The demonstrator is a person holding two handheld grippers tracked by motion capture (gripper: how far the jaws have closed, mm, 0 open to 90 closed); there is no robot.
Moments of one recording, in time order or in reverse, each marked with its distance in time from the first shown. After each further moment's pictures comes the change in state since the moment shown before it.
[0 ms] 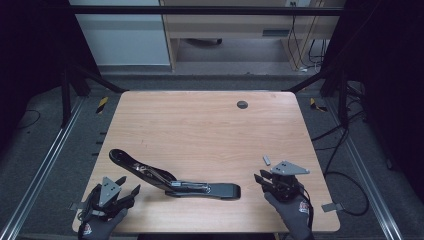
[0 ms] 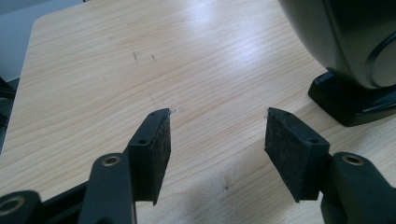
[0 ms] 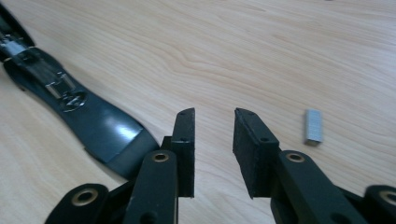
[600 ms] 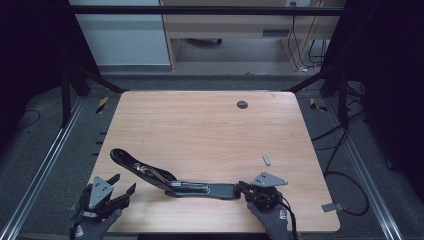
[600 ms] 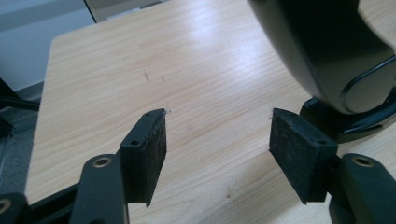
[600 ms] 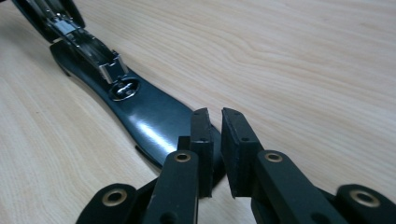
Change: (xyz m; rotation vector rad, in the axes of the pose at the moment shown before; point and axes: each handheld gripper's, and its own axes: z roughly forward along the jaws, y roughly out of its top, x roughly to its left) left arm 0.004 0.012 -0.020 -0.048 0.005 -0.023; right arm 0.039 -0.026 0.039 -0.043 0.133 -0.030
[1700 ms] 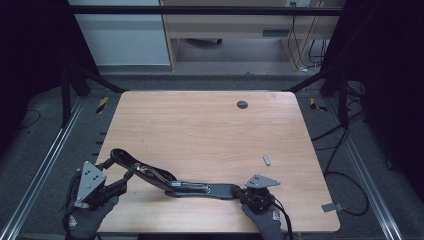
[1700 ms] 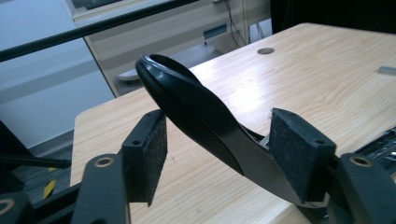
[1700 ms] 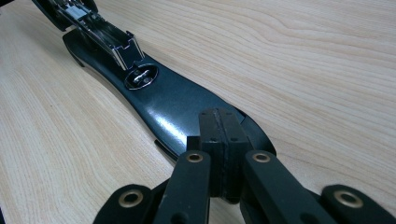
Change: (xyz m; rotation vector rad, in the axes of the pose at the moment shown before) left arm 0.001 0.070 -0.033 -0.201 -0.008 0.075; right arm 0.007 -0.011 0.021 0.030 0.073 0.046
